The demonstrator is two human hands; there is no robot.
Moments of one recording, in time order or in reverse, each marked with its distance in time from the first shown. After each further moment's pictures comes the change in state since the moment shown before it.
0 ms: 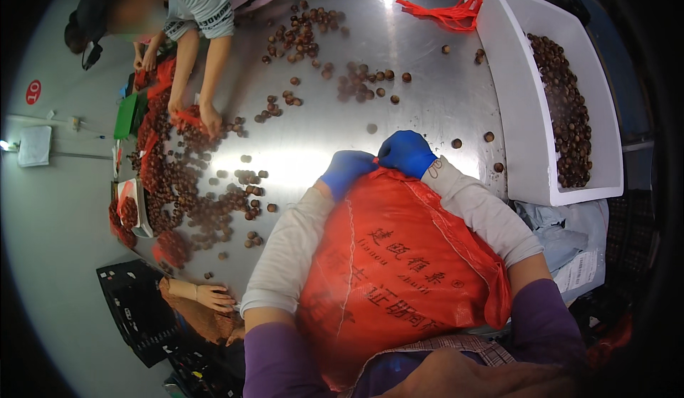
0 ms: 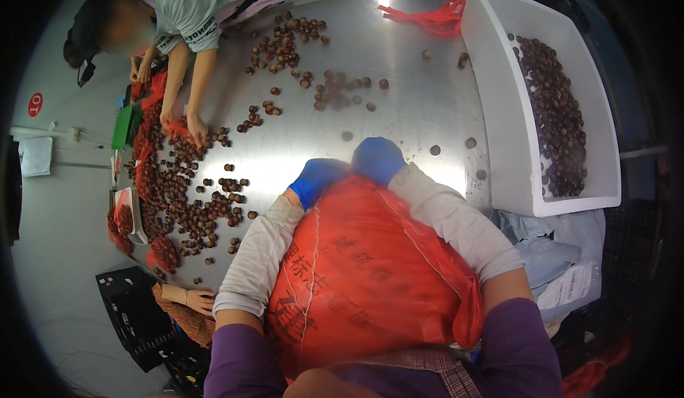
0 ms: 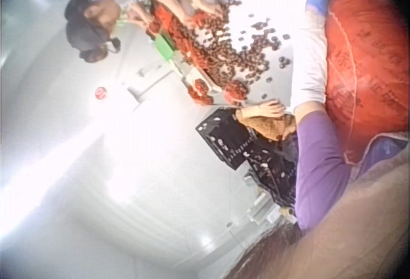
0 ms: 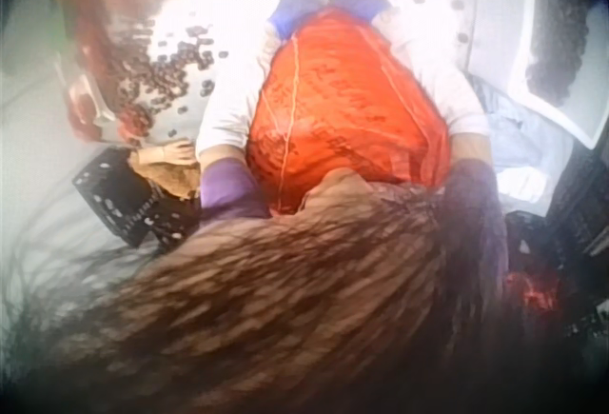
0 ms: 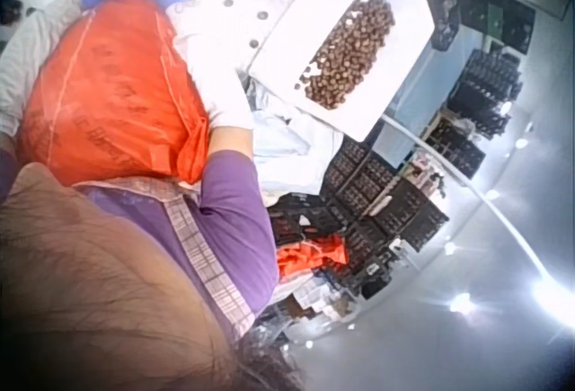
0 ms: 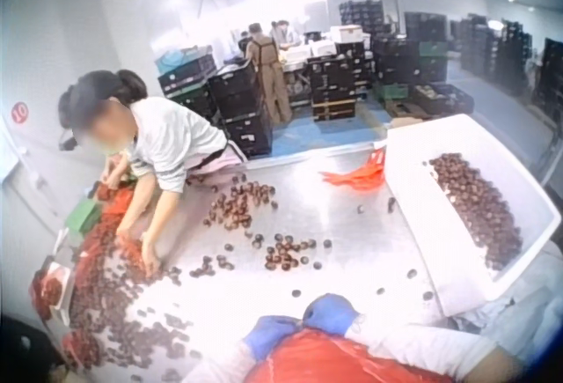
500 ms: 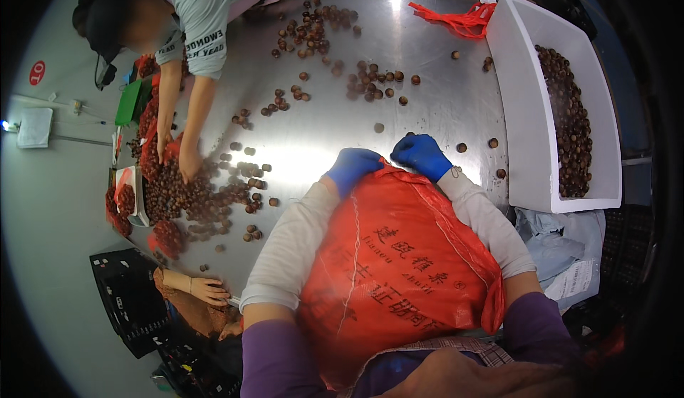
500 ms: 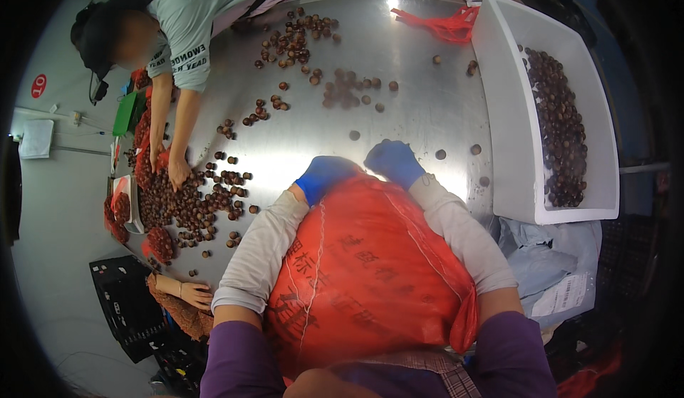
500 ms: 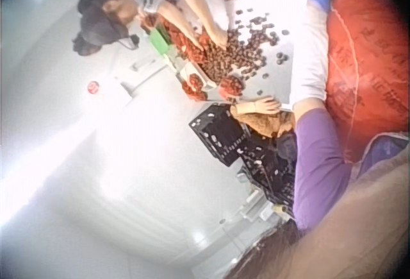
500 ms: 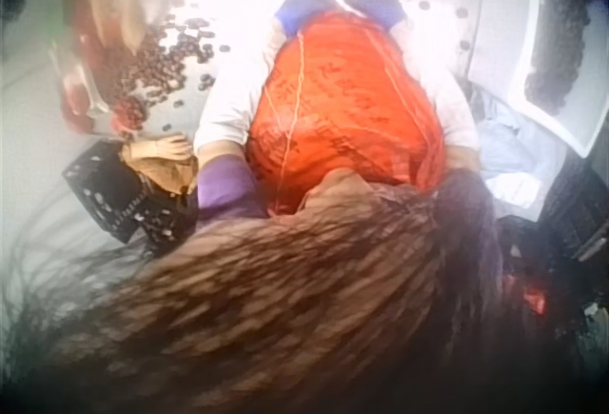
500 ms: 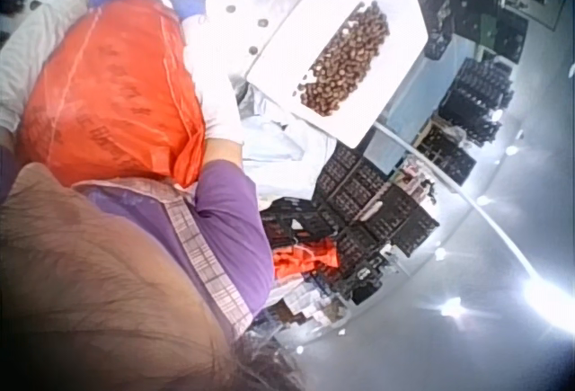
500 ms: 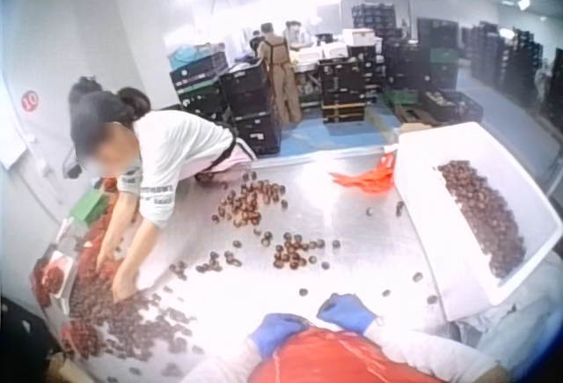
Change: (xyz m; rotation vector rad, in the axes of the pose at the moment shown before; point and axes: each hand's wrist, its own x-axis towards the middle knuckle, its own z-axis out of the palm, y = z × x) left_hand 0.013 -0.018 -0.007 -0.040 -0.031 0.028; right_hand -0.002 0.041 0.027 0.268 0.169 -0.043
